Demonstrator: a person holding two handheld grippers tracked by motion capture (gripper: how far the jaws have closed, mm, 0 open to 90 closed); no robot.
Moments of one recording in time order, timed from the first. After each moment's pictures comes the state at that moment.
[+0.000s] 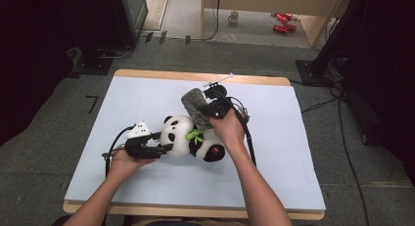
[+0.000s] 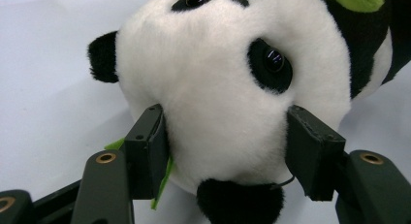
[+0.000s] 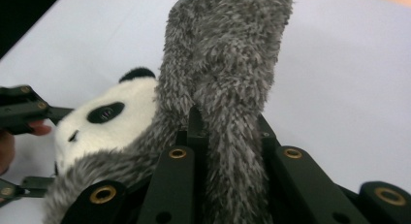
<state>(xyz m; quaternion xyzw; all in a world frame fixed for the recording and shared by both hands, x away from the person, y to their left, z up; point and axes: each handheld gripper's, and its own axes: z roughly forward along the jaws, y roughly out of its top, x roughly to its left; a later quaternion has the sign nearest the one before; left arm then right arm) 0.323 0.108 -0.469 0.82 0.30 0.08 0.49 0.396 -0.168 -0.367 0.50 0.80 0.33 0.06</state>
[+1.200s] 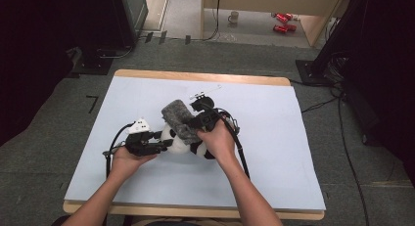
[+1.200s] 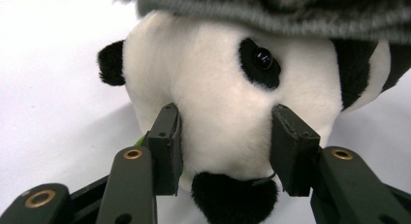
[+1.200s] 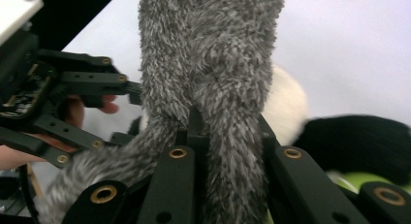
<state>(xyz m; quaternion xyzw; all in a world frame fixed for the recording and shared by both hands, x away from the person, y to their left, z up) 0.327 0.105 -0.461 0.81 0.33 0.07 0.48 0.366 -0.135 -0.379 0.45 0.82 0.36 0.00</state>
